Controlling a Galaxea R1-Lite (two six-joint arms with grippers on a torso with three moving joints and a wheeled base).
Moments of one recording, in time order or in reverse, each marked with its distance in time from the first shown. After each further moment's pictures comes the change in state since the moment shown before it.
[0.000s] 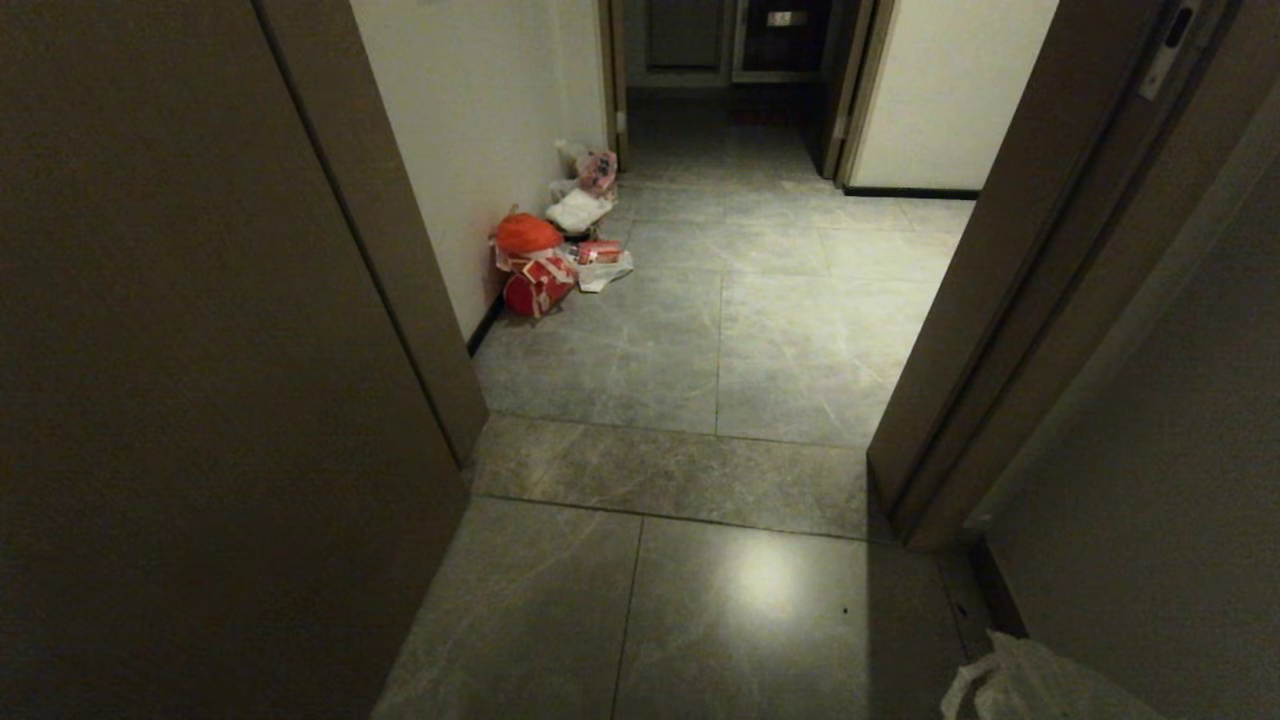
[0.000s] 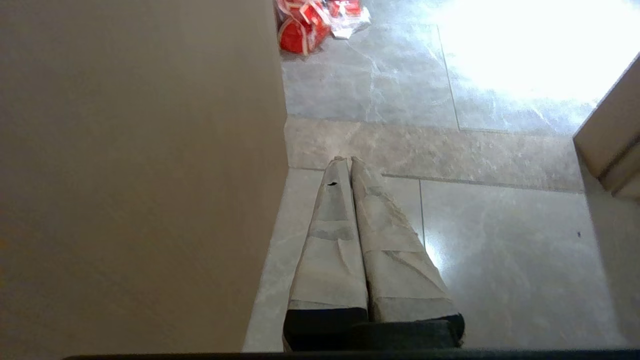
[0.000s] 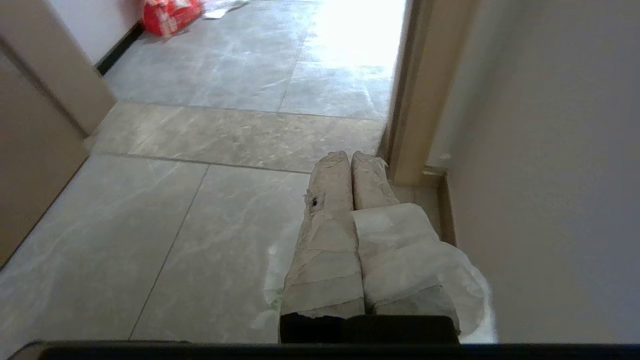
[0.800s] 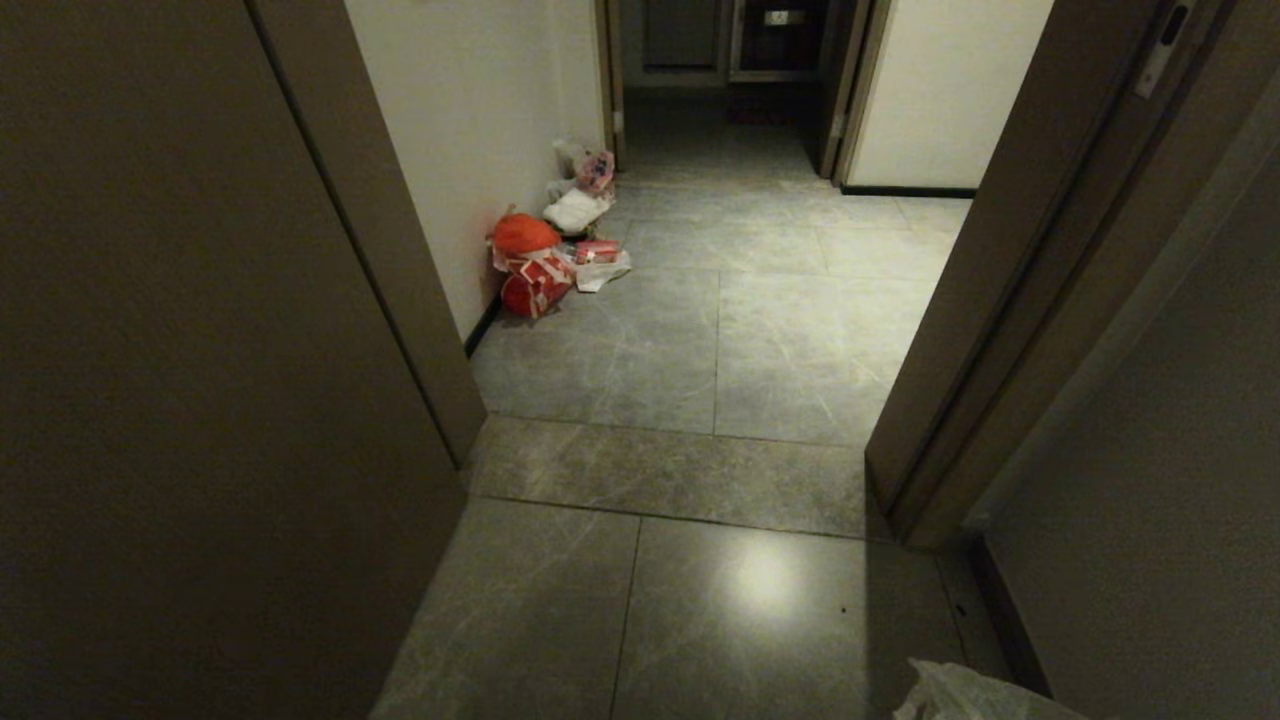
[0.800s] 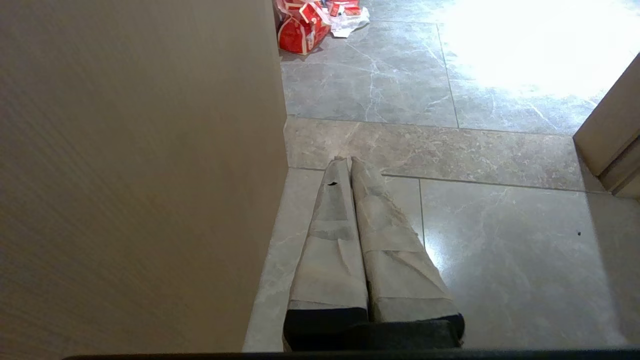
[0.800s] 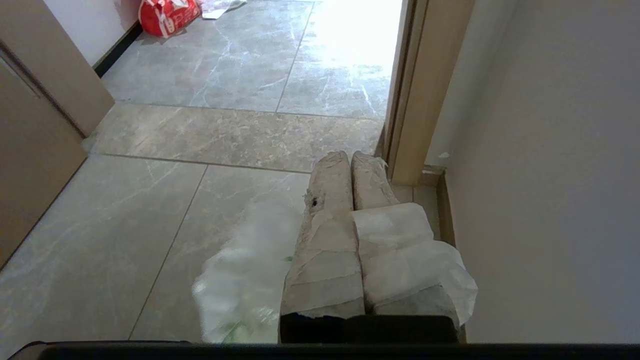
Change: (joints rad) left arm 0.001 0.000 0.000 0.000 0.000 0.000; right arm 0.000 0.000 0.000 0.001 0.000 0.000
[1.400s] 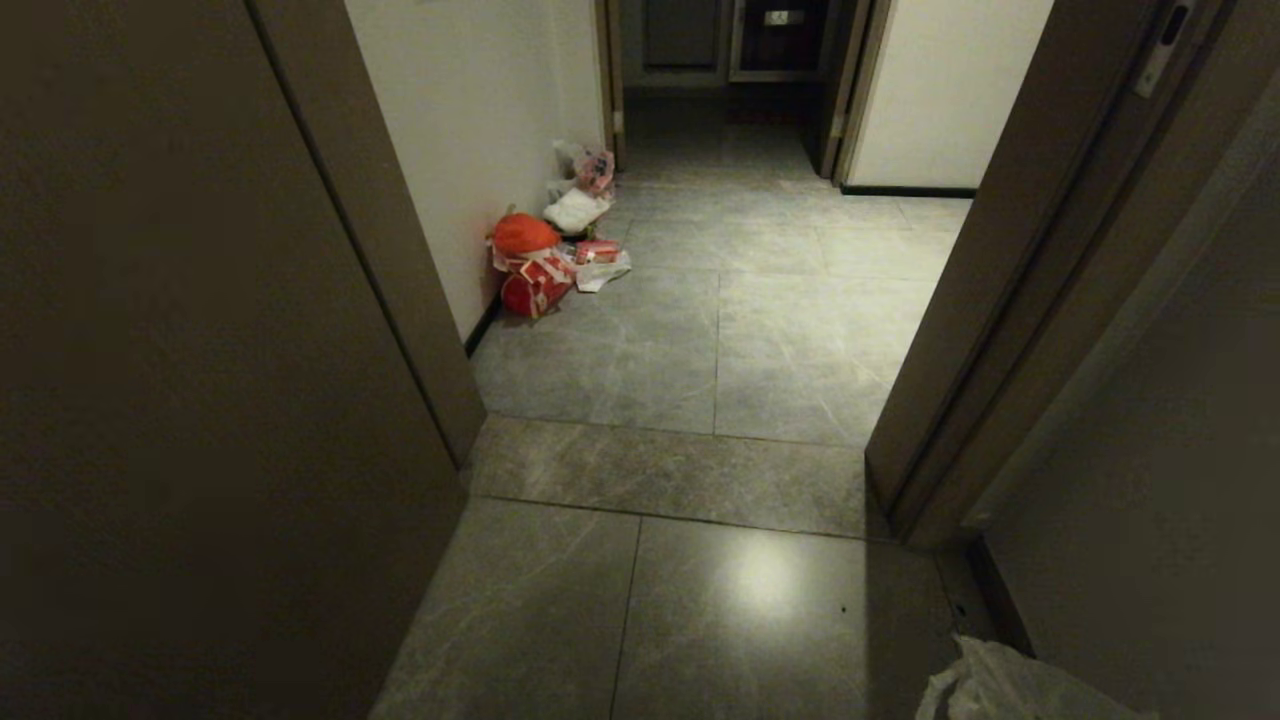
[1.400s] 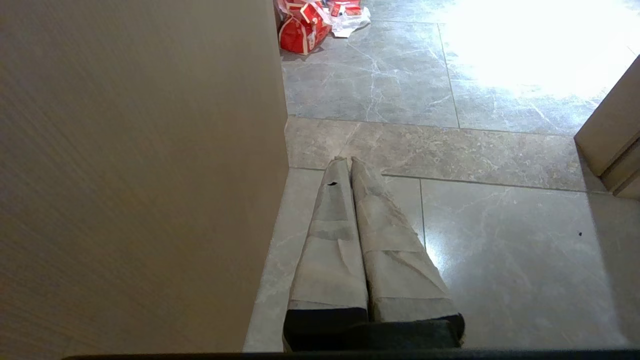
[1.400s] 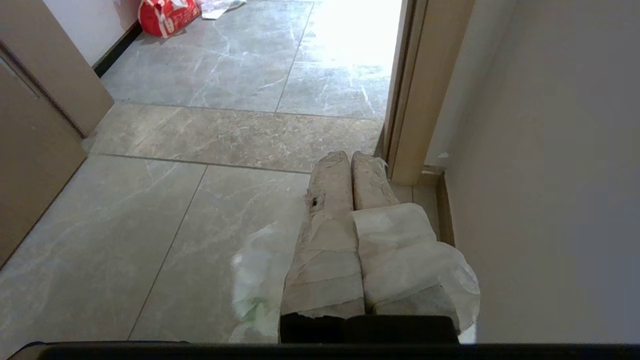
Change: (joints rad) left arm 0.000 0.000 0.000 0.000 0.000 0.000; right arm 0.000 0.000 0.000 -0.001 0.000 -0.002
